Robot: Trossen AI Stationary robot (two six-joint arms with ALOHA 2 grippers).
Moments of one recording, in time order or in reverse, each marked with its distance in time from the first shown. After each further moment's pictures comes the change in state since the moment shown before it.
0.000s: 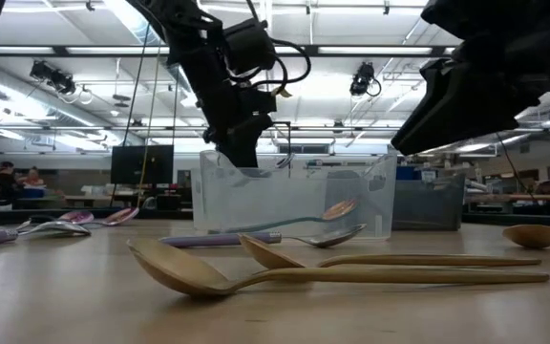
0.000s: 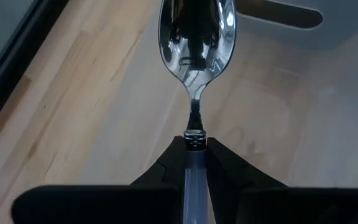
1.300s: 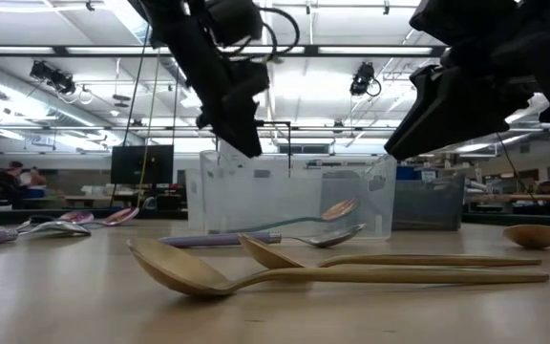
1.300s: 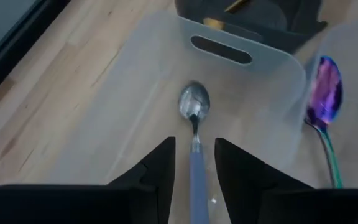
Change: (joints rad) left arm -0.052 -0.128 -0.040 -0.005 0.039 -0.105; right arm -0.039 0.000 0.000 0.022 -0.067 -0.033
